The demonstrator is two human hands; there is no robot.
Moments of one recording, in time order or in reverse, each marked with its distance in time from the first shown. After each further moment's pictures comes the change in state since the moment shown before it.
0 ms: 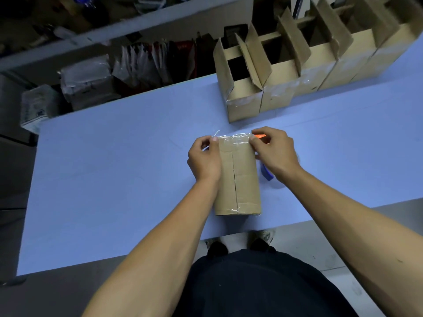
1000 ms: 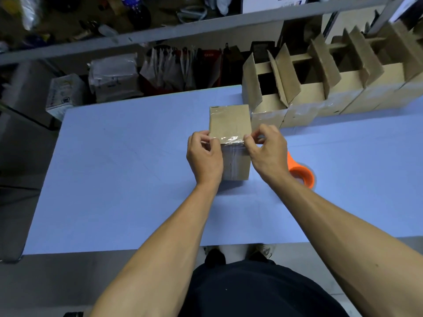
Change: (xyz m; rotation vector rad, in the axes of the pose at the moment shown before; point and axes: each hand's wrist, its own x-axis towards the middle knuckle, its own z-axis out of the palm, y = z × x) left_hand 0.028 0.015 -0.037 -0.020 0.177 0.275; right_hand 0.002 -0.049 0.052 -0.084 0.108 -0.297
